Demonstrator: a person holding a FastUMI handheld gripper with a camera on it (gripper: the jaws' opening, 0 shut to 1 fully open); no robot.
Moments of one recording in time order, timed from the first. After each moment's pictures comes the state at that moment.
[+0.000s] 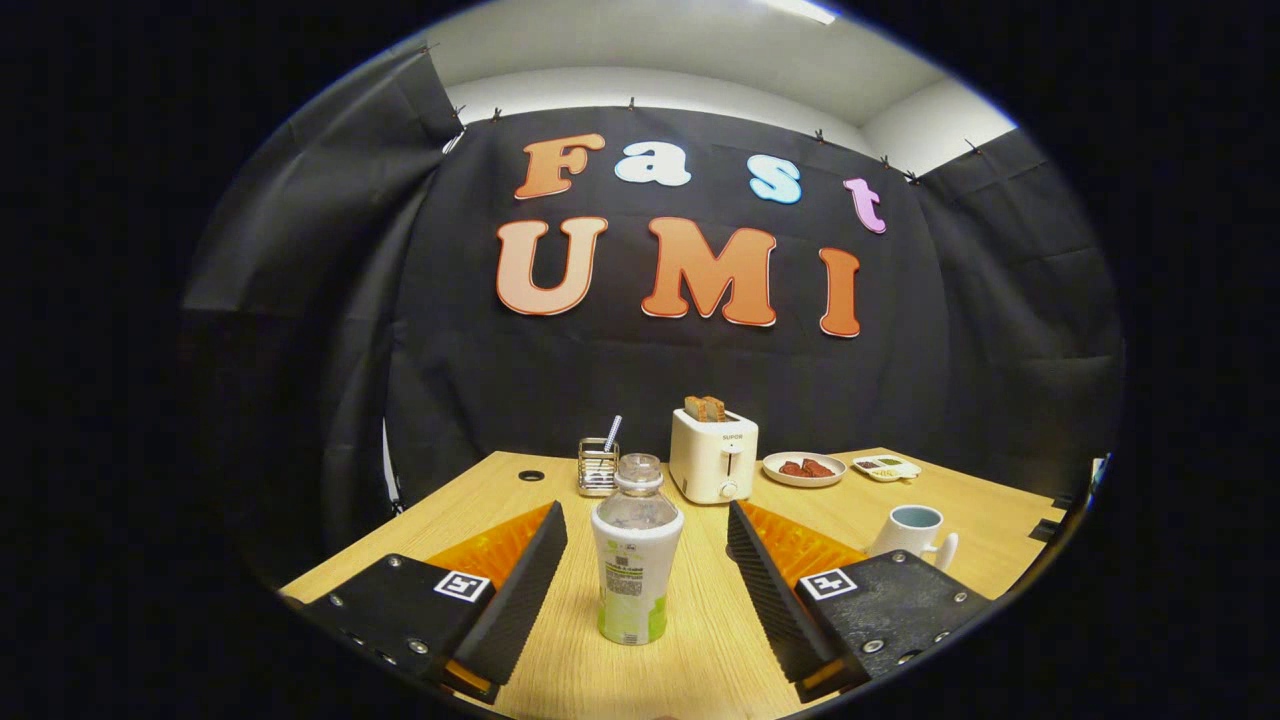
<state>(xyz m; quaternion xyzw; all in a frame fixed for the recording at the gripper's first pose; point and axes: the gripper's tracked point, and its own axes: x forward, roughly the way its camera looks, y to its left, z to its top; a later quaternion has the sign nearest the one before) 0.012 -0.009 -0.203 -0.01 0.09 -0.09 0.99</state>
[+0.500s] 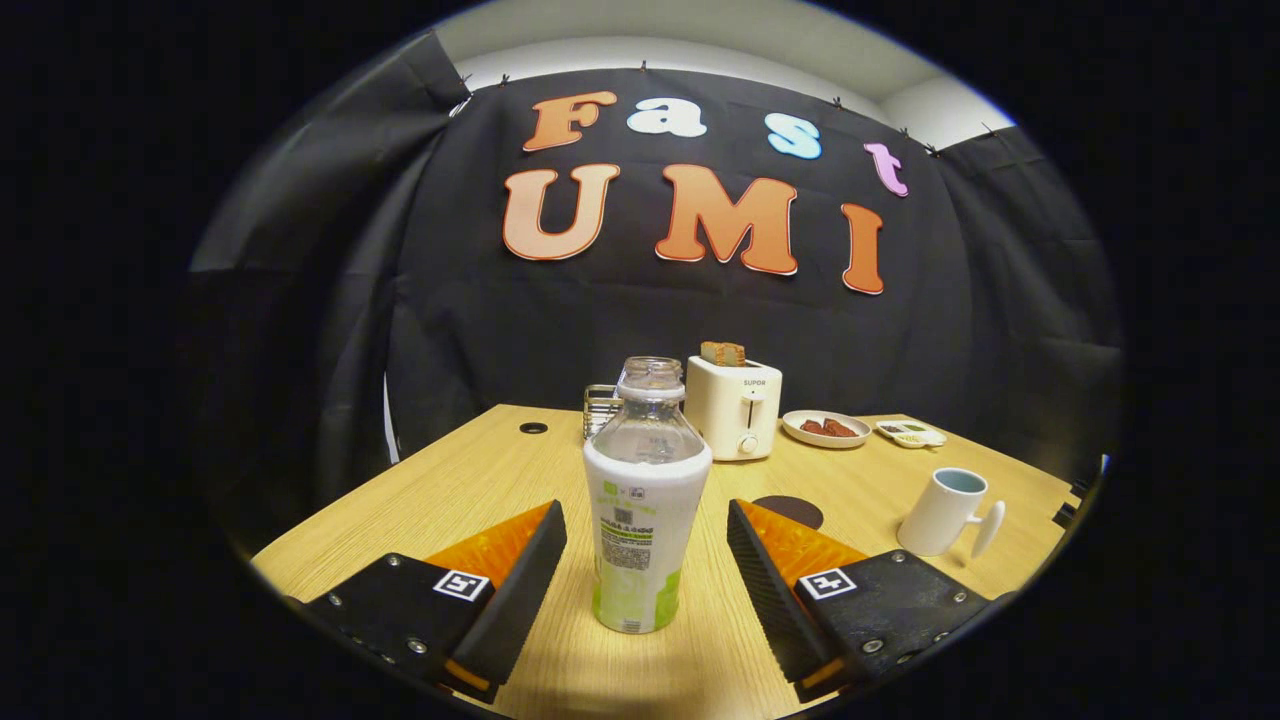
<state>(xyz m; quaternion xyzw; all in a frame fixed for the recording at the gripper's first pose) 0.037 -0.010 -0.268 -0.01 0.15 -0.06 0.99</state>
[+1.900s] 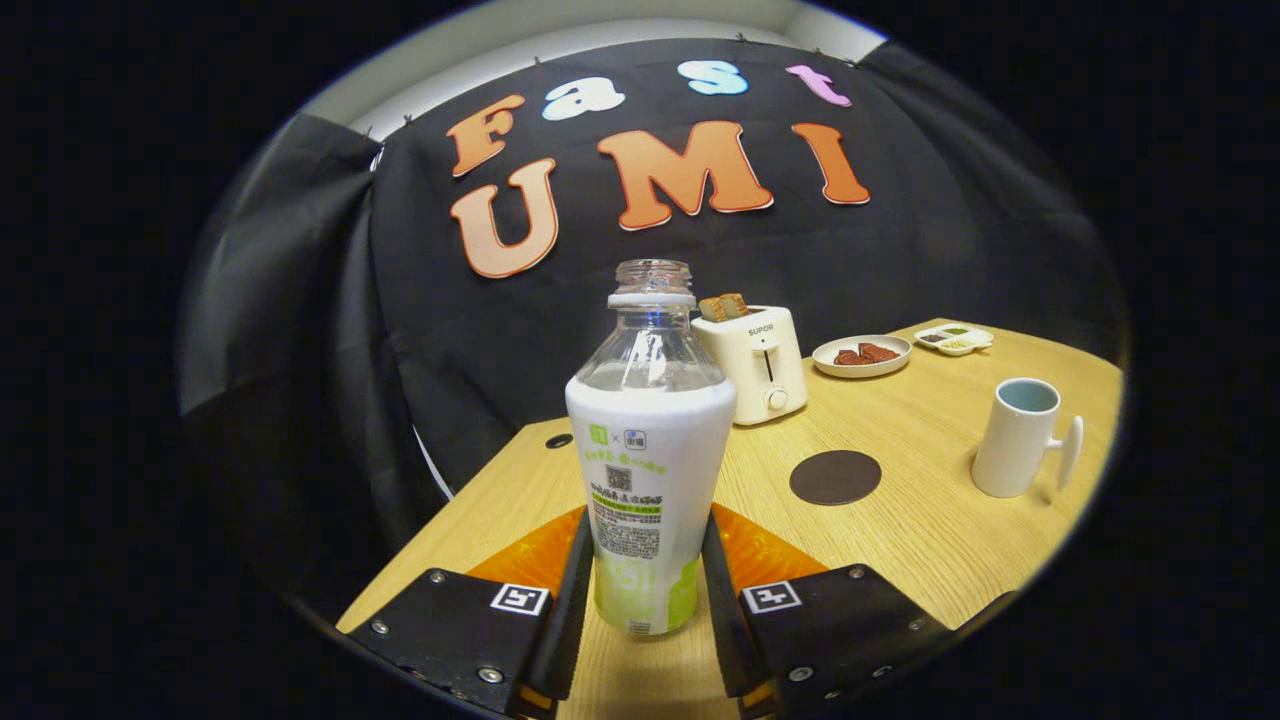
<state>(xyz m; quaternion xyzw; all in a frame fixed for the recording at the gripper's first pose) 0.065 -0.035 -0.275 0.17 0.18 -0.04 0.97</state>
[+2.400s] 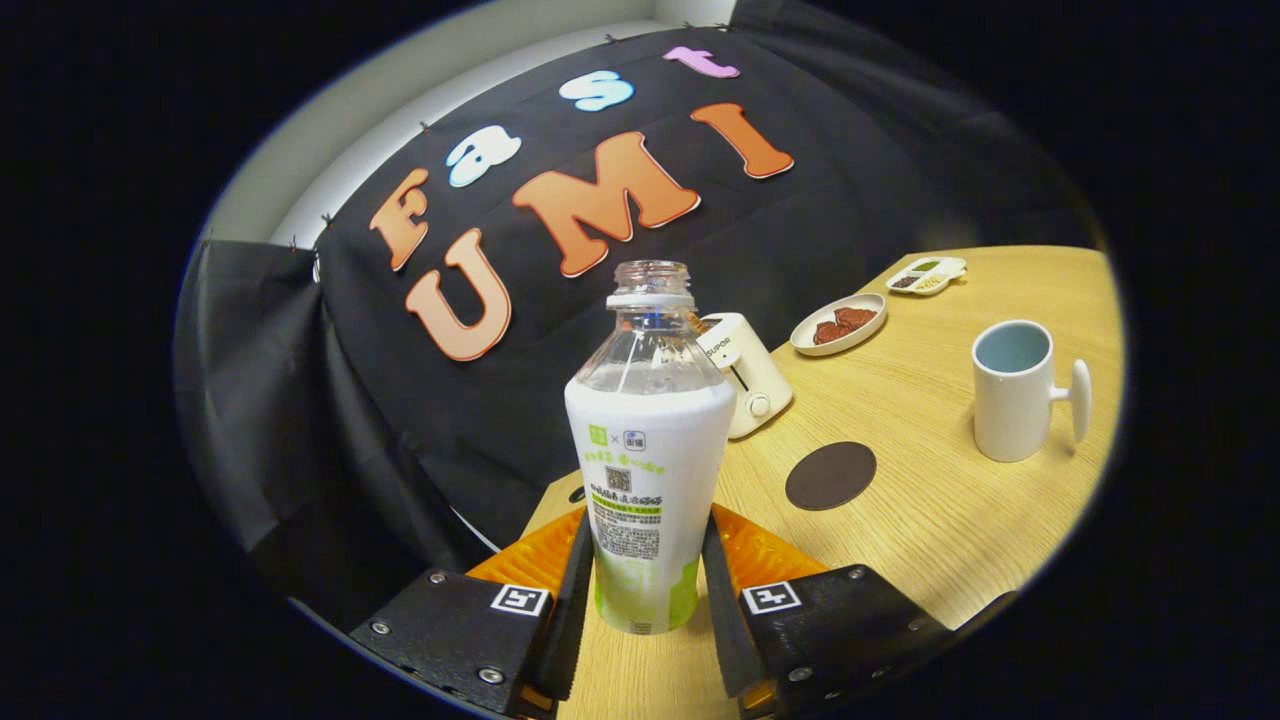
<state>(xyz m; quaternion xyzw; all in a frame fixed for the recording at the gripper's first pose) 0.072 -0.084 -0.247 0.34 0.16 -0.05 0.93</state>
